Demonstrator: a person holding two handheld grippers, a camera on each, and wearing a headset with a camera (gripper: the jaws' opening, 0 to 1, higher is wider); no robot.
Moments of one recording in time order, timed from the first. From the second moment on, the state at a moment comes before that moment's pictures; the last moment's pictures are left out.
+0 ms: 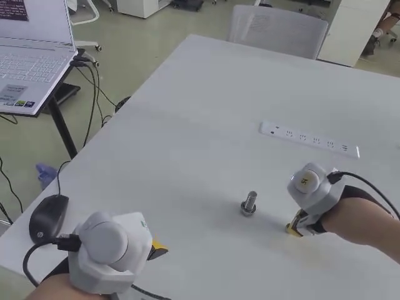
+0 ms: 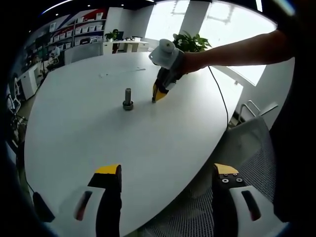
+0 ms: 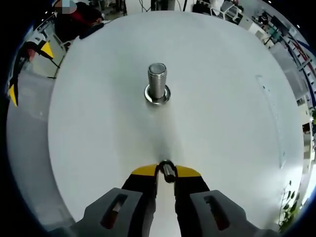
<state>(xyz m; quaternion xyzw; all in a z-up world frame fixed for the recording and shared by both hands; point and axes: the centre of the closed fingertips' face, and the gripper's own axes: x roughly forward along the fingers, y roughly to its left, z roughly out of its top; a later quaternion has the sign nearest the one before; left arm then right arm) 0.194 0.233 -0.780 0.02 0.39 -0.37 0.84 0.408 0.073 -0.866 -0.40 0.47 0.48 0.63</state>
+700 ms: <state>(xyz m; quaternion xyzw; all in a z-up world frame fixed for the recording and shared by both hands) 0.194 0.232 -0.777 0.02 0.38 -0.38 0.84 0.413 0.076 -0.865 -0.39 0.46 0.48 0.64</state>
